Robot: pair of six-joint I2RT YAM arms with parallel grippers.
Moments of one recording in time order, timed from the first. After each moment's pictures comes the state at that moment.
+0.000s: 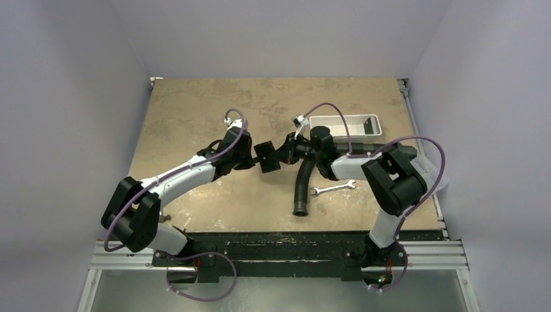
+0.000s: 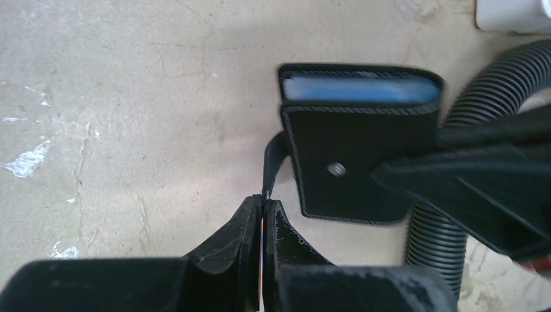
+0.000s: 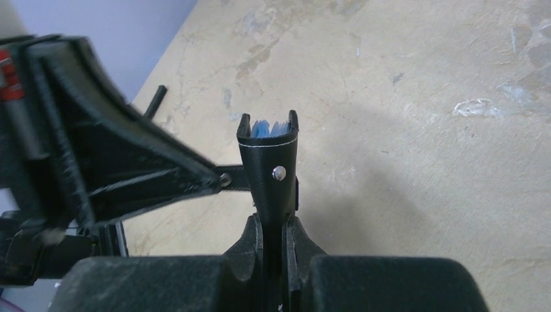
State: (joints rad) left arm -0.60 1.45 0.89 -0.27 -0.20 -0.62; right arm 0.54 1.75 0.76 0.70 -0.53 0.51
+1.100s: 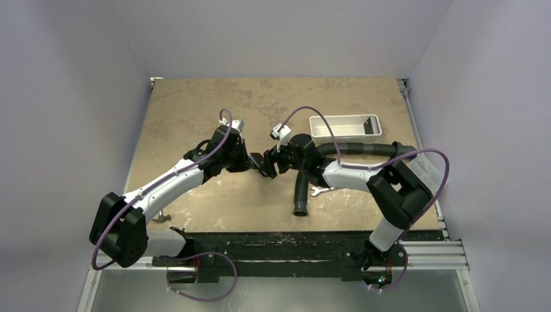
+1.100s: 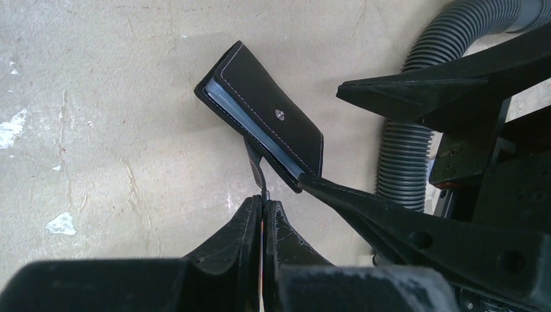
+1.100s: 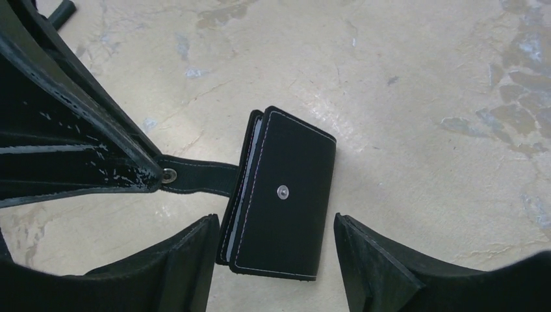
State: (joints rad) left arm -0.55 1.31 0.88 -0.37 0.01 -0.59; right arm 0.76 1.68 0.85 0.38 -0.18 0.14
